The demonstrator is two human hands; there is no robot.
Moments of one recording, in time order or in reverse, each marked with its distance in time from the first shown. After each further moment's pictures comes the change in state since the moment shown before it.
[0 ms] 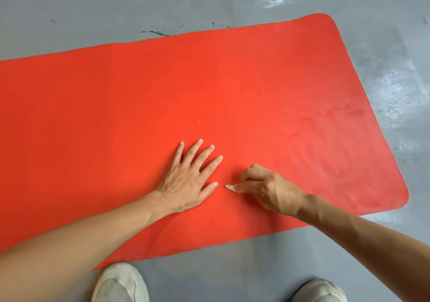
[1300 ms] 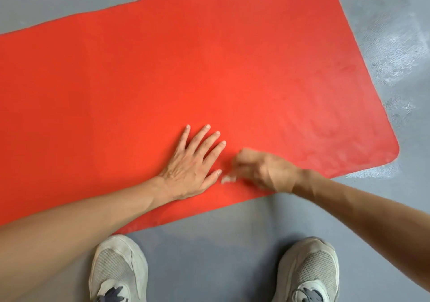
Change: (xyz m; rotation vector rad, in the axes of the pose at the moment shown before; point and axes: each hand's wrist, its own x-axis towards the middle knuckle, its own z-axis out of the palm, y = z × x) left_hand -0.004 0.046 0.004 -0.025 0.088 0.133; right_hand -0.027 -0.007 0.010 0.017 -0.083 -0.092
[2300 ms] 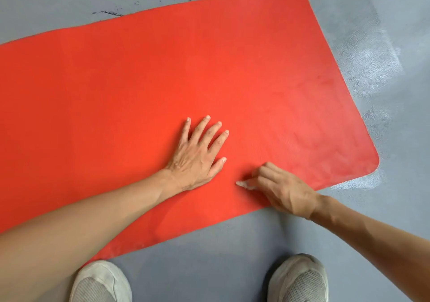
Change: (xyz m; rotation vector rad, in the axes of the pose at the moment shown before) left_hand 0.073 0.001 0.002 -0.006 0.018 -0.059; right_hand -0.066 -0.001 -0.009 -0.142 0.139 0.250
